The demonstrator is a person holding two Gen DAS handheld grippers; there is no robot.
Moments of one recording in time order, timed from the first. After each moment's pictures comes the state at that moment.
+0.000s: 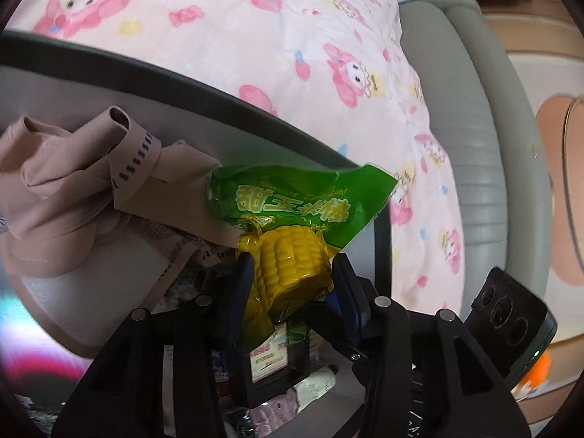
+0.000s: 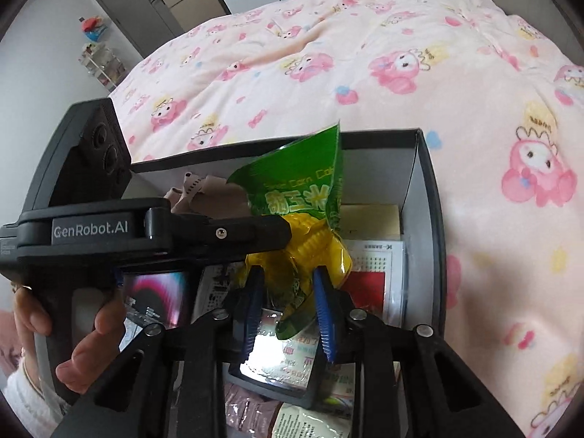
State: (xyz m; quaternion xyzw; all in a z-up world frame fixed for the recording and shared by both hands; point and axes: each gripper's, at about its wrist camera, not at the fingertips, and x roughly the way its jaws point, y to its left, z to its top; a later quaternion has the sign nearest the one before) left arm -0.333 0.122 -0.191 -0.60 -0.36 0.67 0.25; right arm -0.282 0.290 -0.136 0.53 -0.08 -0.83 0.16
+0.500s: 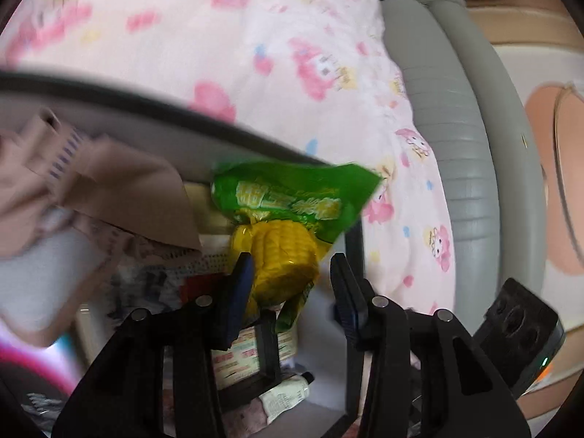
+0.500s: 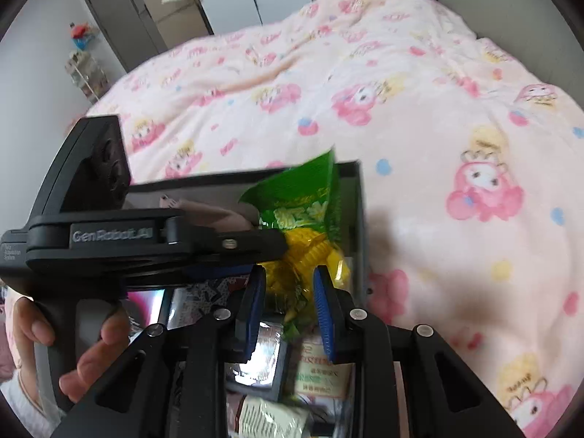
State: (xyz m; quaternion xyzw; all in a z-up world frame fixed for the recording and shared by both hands) left arm -0.330 0.145 -0.162 -0.58 -0.33 0.70 0.27; right arm -0.257 0.327 -0.097 0.49 -0.07 -0.87 0.10
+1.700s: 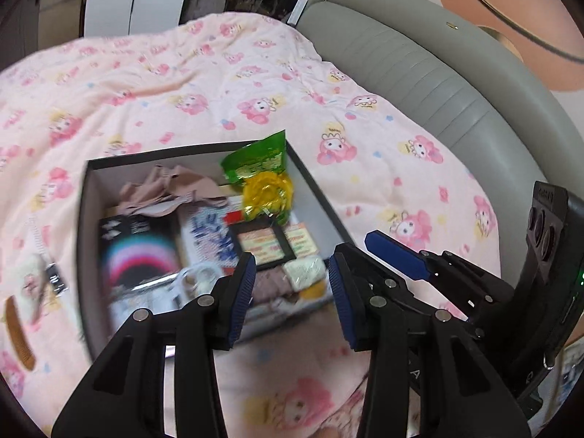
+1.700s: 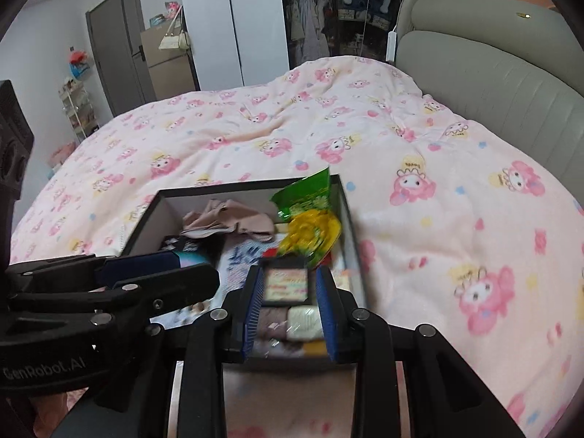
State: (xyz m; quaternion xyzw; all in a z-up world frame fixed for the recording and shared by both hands) left arm -0.149 0.133 -0.034 -0.46 -0.07 0.85 0.26; right arm -0.107 0.264 -0.037 0.39 -0.04 -0.92 0.03
